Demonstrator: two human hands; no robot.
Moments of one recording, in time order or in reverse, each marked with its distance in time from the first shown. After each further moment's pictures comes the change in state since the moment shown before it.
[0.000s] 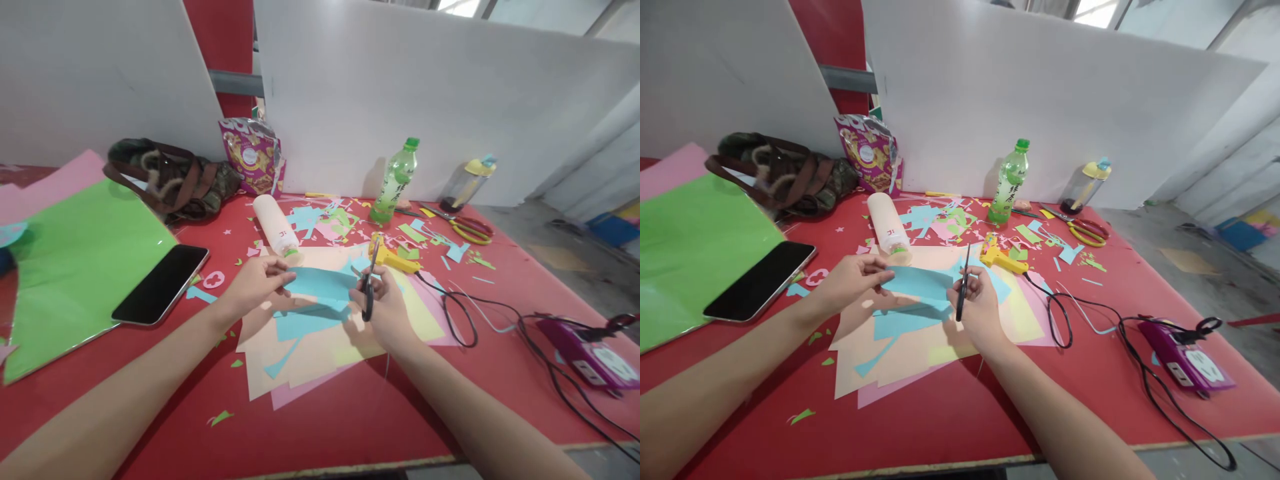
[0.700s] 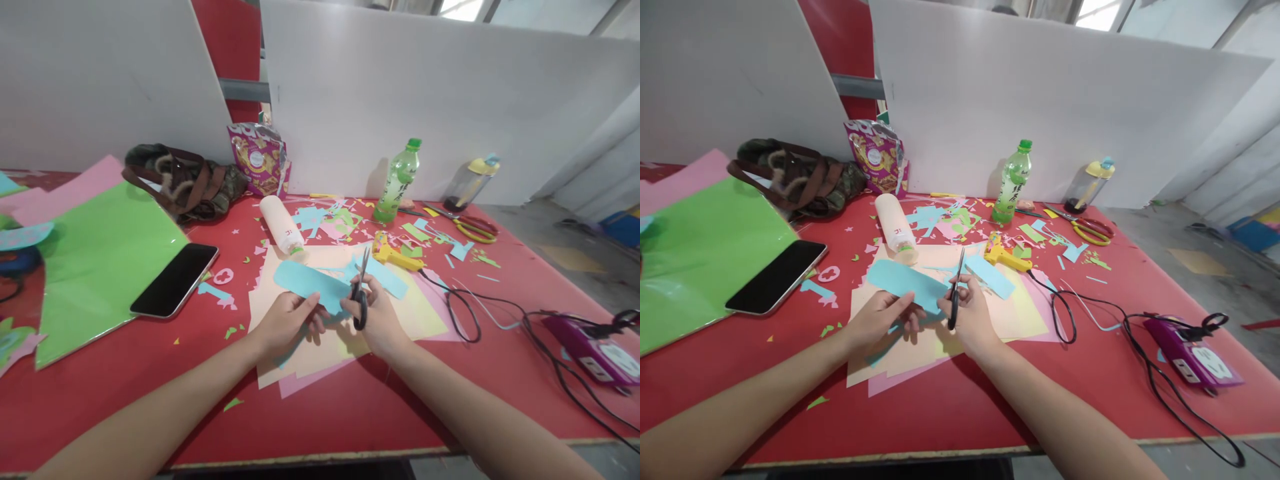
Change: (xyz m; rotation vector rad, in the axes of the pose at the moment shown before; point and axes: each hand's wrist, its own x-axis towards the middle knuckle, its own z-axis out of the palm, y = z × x) left_hand -0.038 -0.007 0.052 -0.395 -0.199 -0.117; right_hand -0.016 0.006 0.013 0.070 -0.075 0.127
